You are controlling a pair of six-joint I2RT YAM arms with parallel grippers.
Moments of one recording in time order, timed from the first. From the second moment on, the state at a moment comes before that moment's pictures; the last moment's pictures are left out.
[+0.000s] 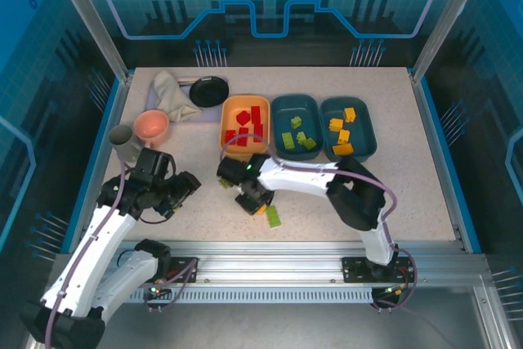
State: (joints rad) left arm -0.26 0.80 0.82 -1.12 0.19 -1.06; right arm 1.03 1.98 1.50 -0.96 0.08 0.27
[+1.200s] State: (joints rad) left arm -0.38 1.49 1.03 -0.87 0.18 -0.85; right arm 0.13 2.15 1.73 -1.06 0.37 0.14
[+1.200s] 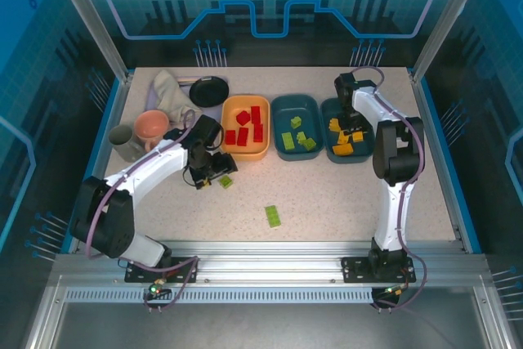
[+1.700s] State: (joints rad) left arm -0.36 1.63 1.03 -0.83 0.17 -0.99; right arm 0.14 2.01 1.69 -1.05 0.33 0.16
